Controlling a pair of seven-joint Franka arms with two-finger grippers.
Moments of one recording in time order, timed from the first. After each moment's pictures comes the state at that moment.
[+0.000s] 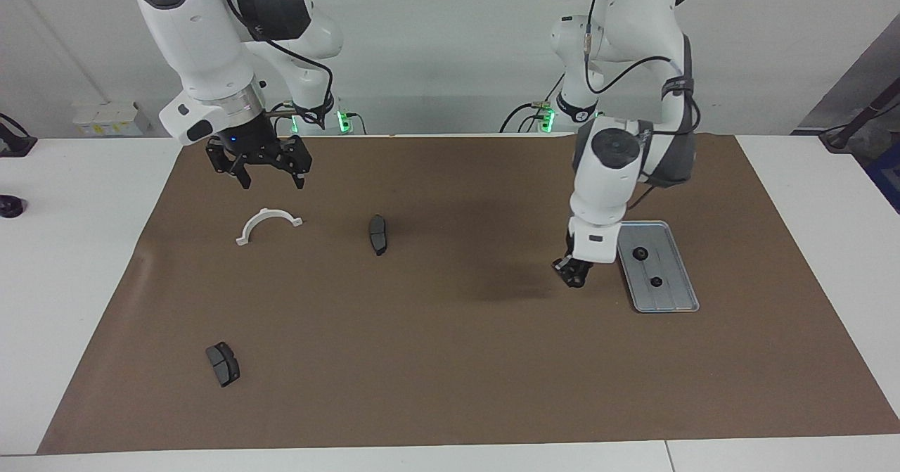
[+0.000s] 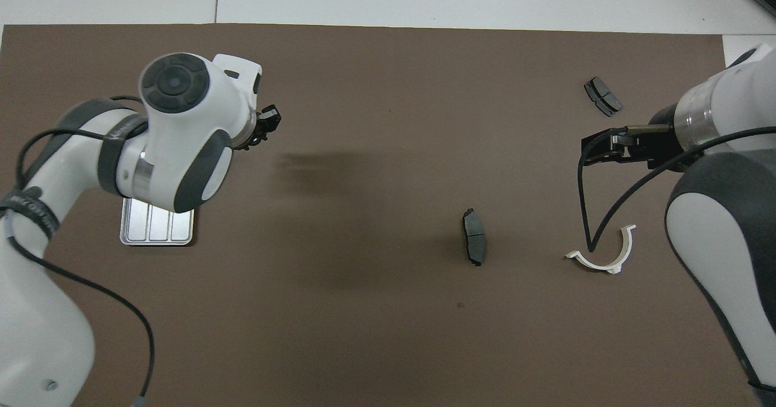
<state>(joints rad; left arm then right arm) -0.18 0.30 -0.13 -1.73 0.11 2.09 -0.78 -0.03 0.03 0.16 -1.66 0.02 1.71 0.19</state>
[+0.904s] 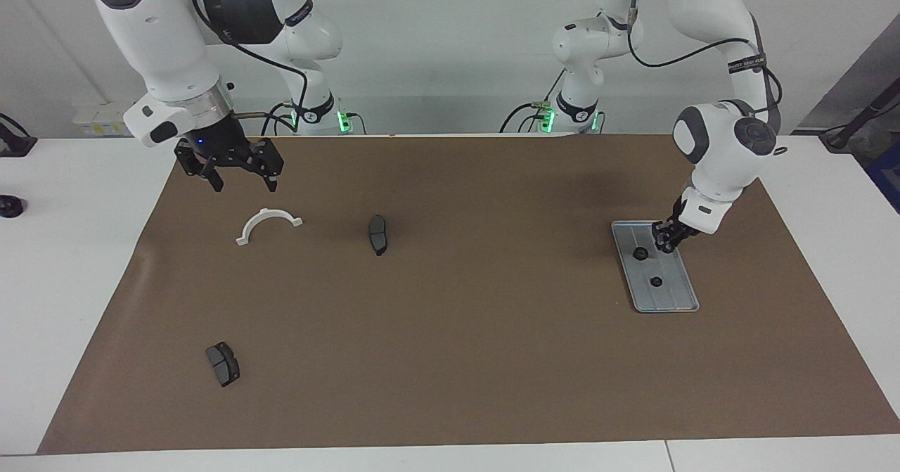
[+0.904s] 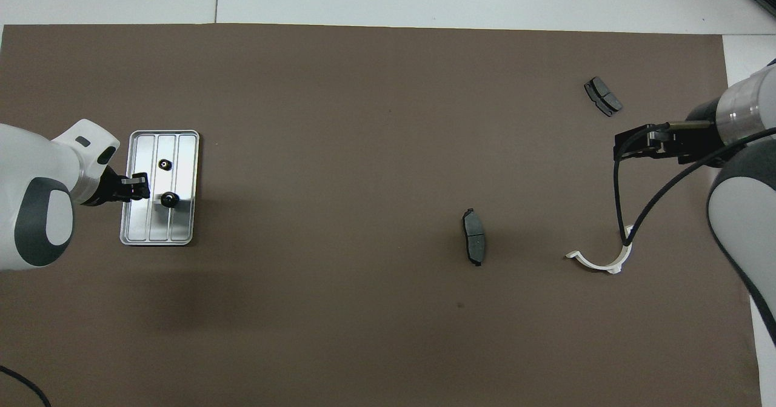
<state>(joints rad) 0.20 0.12 -0.12 -2.18 0.03 2.29 -0.07 -0.08 0.03 0.12 -1.65 0.01 1.70 0.09</state>
